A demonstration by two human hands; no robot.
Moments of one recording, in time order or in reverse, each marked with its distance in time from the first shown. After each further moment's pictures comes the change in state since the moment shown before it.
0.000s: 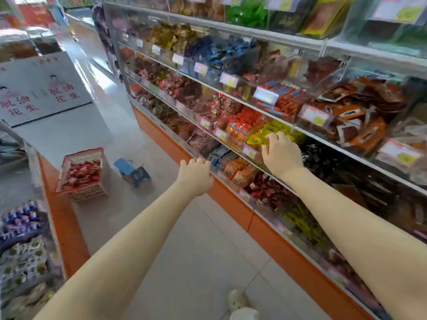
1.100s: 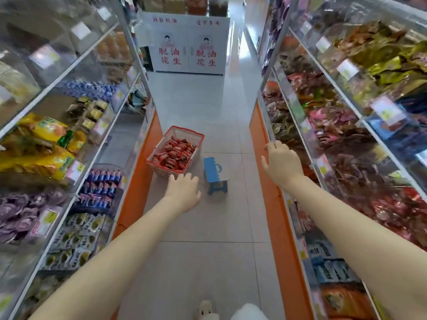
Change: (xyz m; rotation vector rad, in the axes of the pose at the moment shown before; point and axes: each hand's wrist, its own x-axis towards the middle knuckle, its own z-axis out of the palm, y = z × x) left_hand 0.200 -0.439 0.088 -0.165 -0.192 -0.694; right_hand 0.436 -0.421 0.202 0.067 -0.141 -0.753
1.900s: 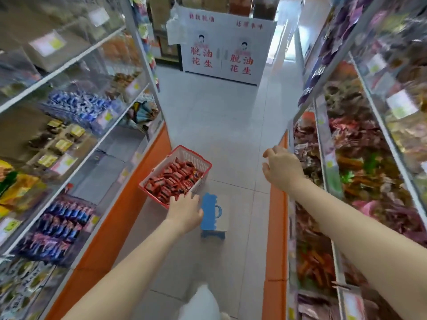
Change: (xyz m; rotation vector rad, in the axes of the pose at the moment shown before) left_hand 0.335 0.012 -0.051 -0.250 -0.120 -0.258; right_hand 0.398 0.095 0.069 0.000 -0.129 -0.272
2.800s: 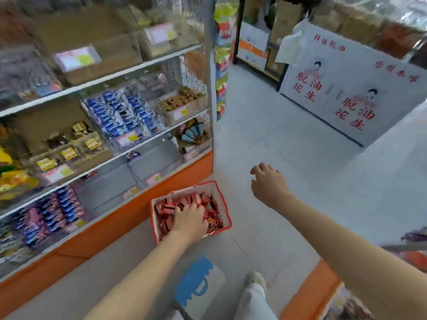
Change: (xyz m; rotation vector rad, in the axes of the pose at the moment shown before) left_hand 0.334 -0.003 -0.119 -0.287 -0.075 -0.579; right_hand 0.469 -0.015 0.046 -0.019 -0.173 -0.652
